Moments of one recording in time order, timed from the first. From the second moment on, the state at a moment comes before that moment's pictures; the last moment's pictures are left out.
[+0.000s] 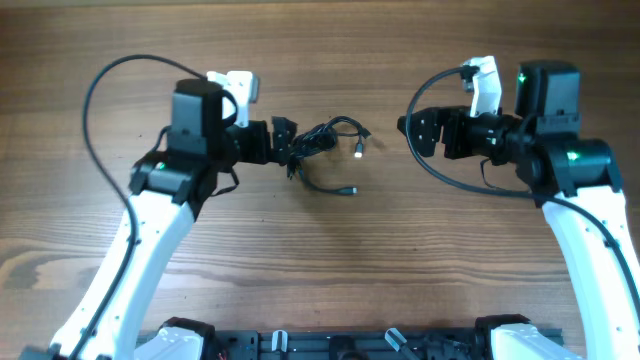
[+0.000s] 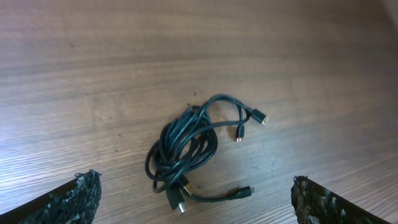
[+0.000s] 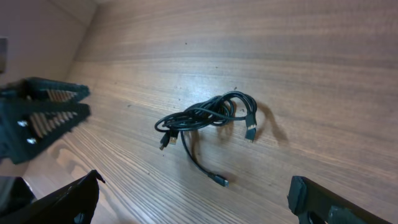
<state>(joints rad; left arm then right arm) -0.23 1.29 1.06 -0.52 0.27 -0.21 0.08 1.29 1.21 -0.76 -0.60 0.15</state>
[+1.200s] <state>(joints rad) -0.28 1.64 1.06 -0.34 0.27 -0.05 0.08 1.33 1.22 -0.73 -0.59 0.26</state>
